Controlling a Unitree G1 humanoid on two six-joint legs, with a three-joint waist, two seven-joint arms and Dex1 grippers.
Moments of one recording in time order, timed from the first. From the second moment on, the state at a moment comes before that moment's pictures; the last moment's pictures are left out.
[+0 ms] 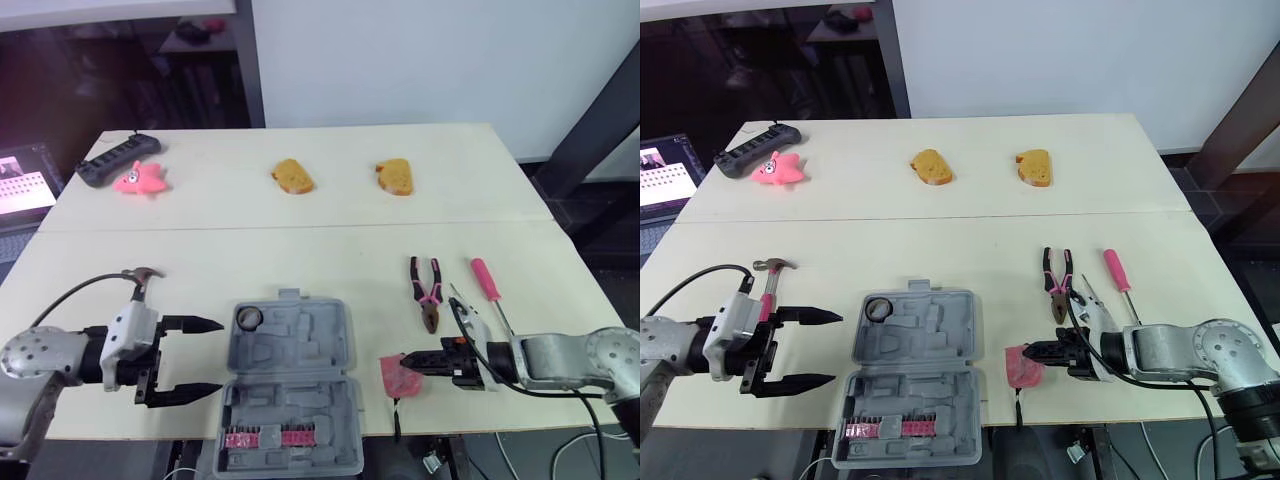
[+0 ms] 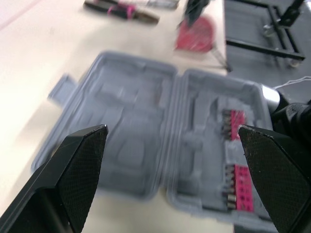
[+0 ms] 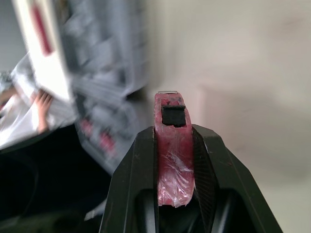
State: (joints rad) left arm 0.14 0.86 0.25 -0.22 -0.54 0.11 -1.45; right arm -0.15 -0.95 0.05 -0.02 1.95 1.26 -0.20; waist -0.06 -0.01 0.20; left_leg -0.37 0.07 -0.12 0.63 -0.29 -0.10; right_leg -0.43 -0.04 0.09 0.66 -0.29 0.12
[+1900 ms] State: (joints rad) left arm 0.19 0.90 0.21 -0.23 -0.53 0.05 -1.43; right arm -0.17 -1.01 0.39 -0.12 0.02 0.03 1.15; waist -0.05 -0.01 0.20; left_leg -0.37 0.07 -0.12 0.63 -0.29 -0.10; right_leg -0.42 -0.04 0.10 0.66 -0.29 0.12
